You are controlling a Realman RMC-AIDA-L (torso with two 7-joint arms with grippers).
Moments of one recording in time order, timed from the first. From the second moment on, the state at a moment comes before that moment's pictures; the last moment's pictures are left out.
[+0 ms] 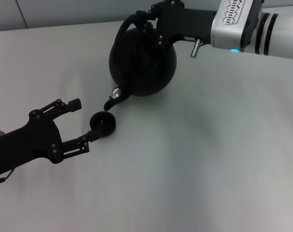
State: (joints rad) left arm -0.37 -2.06 0.92 0.48 1.60 1.59 -0.96; right arm 0.74 2.08 -1.03 -0.55 -1.56 -1.01 0.77
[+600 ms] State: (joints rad) left arm -0.36 -2.06 0.91 0.48 1.60 1.58 -0.96; right arm 0.74 2.09 -1.11 -0.58 -1.56 -0.95 0.75
